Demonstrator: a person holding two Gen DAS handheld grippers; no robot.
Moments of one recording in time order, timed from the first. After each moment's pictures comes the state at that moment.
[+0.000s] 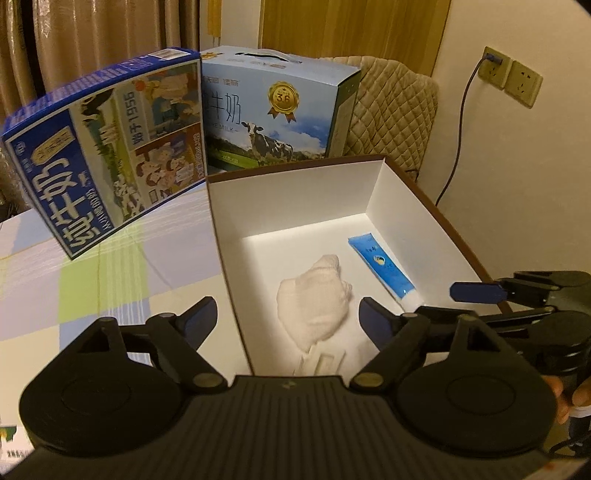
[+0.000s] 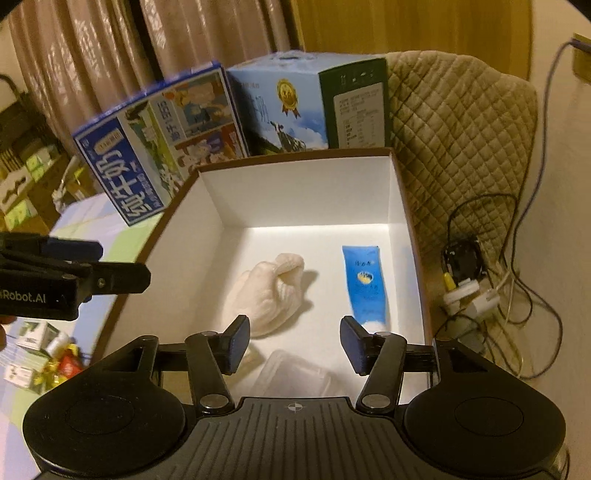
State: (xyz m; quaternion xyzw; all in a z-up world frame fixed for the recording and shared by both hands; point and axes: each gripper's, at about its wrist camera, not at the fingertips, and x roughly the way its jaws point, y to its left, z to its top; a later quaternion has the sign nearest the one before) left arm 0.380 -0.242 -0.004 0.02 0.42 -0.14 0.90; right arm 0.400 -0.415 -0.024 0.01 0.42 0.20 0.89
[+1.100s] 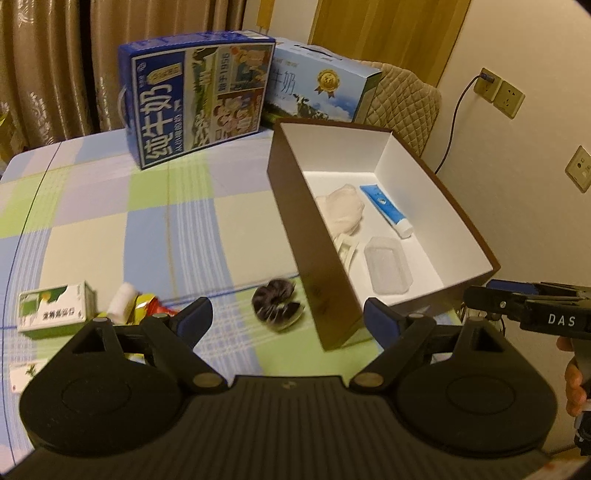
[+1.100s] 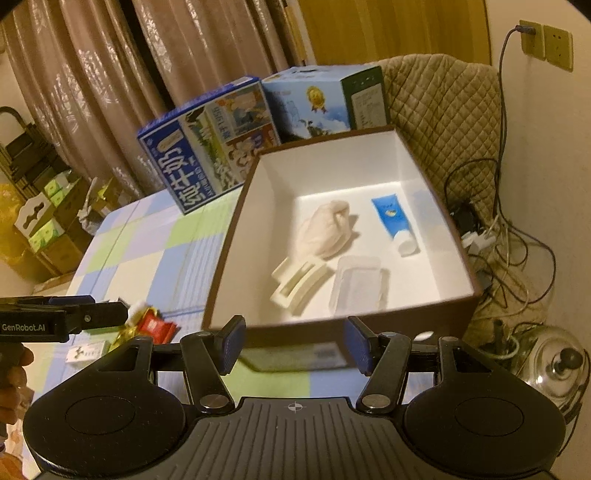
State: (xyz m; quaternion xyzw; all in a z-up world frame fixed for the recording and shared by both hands) left arm 0.221 -0.132 0.012 -0.04 0.43 -0.13 0.89; right arm 0.240 -0.387 0.013 0.07 0.41 0.18 0.89
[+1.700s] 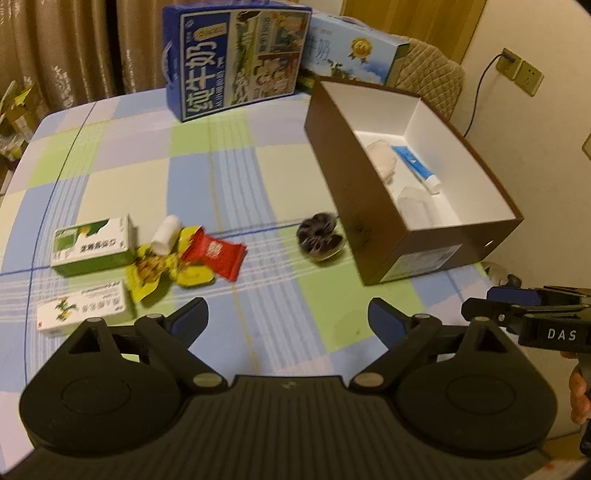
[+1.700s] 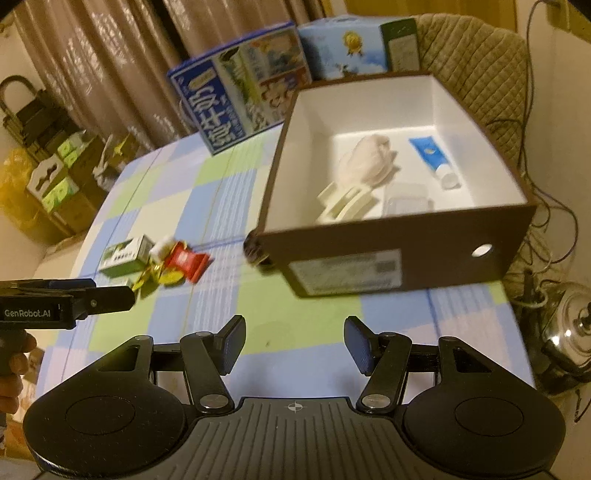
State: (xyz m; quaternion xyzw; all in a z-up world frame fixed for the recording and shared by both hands) left arm 0.175 -0.095 -0.012 -0.04 0.46 -0.09 0.88; right arm 0.194 -0.341 -0.022 0.06 0.46 0.21 0.86
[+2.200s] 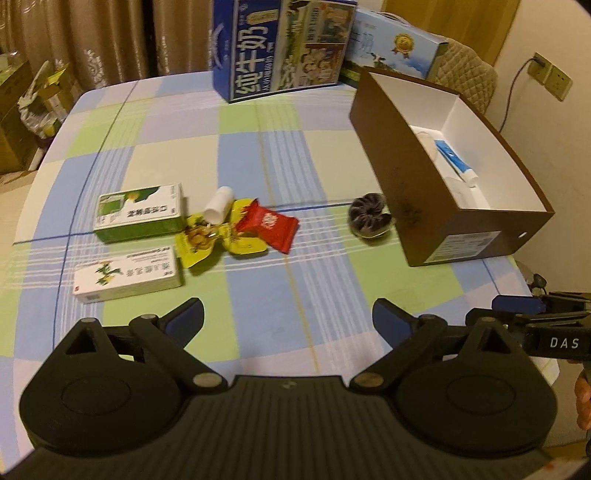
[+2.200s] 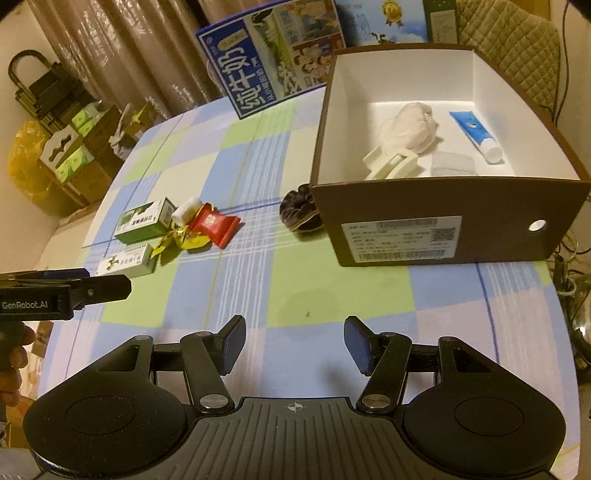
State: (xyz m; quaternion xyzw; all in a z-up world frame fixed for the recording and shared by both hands) left arm 0.154 -0.057 -0.024 -0.04 0.47 -0.04 0.88; right arm 0.188 -0.304 -0.044 0.04 0.49 0.24 0.84
